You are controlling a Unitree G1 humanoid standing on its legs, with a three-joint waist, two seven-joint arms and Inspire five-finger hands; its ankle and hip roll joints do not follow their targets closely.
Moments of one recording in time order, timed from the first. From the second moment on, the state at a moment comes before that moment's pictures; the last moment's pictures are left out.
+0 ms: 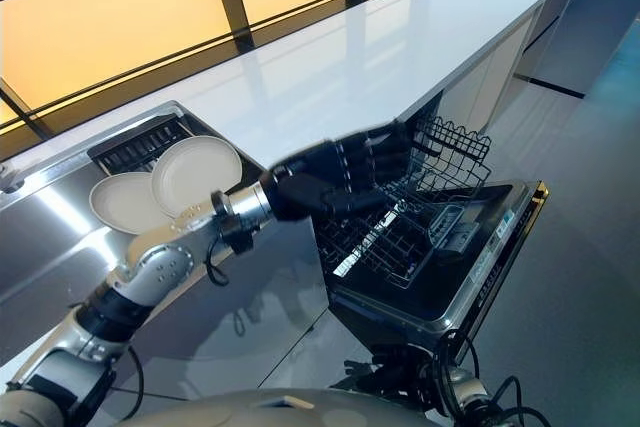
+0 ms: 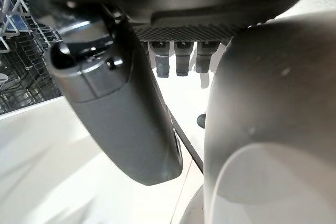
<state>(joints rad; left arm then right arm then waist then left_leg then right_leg) -0.45 0.60 -0.37 -0.26 -1.11 0.29 -0.24 -0.02 -0.30 0.41 1.02 0.24 0.13 0.31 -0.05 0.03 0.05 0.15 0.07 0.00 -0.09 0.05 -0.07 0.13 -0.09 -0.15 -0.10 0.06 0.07</state>
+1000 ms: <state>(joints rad) -1.13 1.12 -0.66 0.69 -0.39 0.13 0.05 -0.02 -0.31 0.44 1.20 0.27 0.03 0.29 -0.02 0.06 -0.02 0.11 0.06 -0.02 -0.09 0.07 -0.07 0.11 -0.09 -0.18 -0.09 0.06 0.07</state>
